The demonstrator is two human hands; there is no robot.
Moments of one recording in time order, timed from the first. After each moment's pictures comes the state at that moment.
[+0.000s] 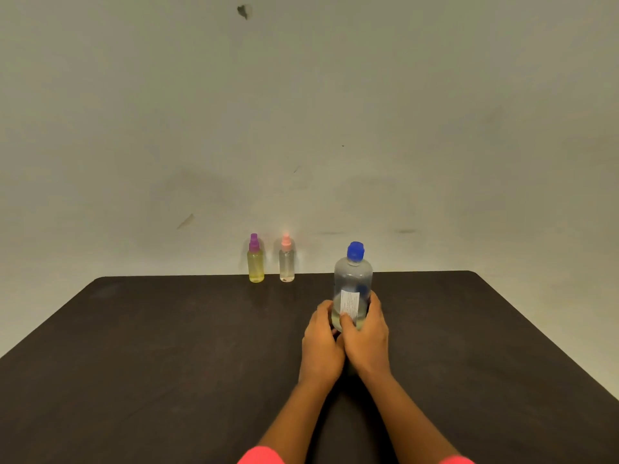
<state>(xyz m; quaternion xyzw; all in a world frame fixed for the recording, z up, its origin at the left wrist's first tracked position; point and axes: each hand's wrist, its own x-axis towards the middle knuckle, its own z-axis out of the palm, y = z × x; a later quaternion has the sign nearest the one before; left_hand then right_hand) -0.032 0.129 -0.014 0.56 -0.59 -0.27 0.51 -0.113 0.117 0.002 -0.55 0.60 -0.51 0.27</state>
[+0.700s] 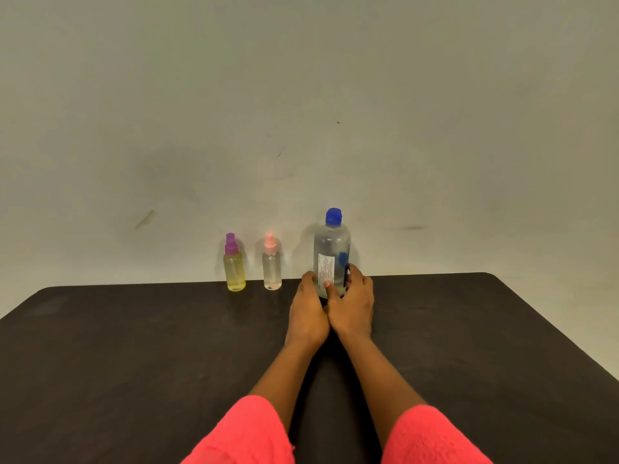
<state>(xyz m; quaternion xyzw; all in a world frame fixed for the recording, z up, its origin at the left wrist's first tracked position) -0.020 0.016 -0.008 0.60 -0.60 -0.23 0.48 -0.095 0.007 0.001 -0.55 0.61 -0.52 0.23</state>
